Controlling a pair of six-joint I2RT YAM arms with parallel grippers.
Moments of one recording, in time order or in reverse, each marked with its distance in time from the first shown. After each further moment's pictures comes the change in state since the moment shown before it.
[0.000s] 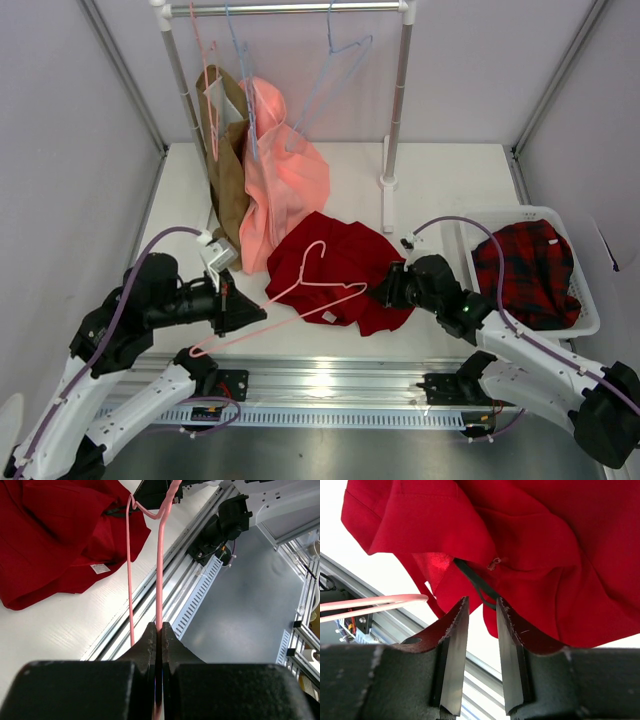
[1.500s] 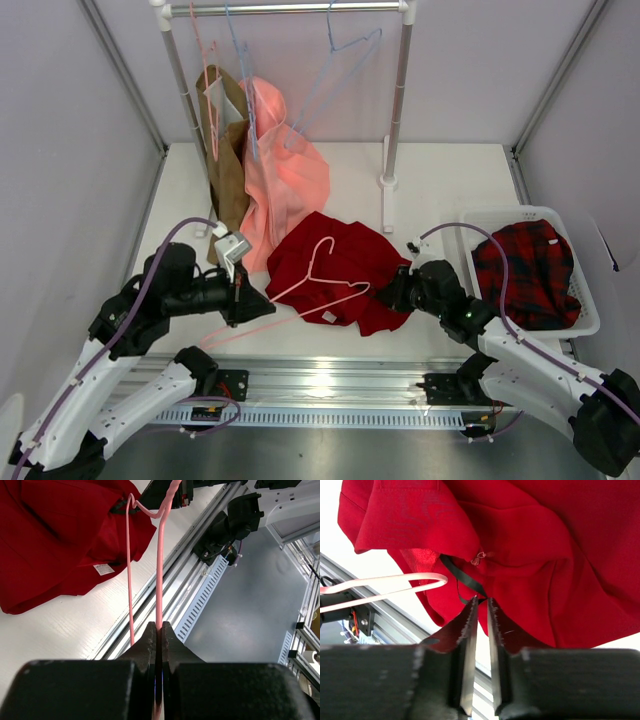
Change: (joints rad) left arm -0.001 0.079 -0.042 0.068 0.002 0.001; right arm -0.038 -0.038 -0.085 0.066 -0.036 0.026
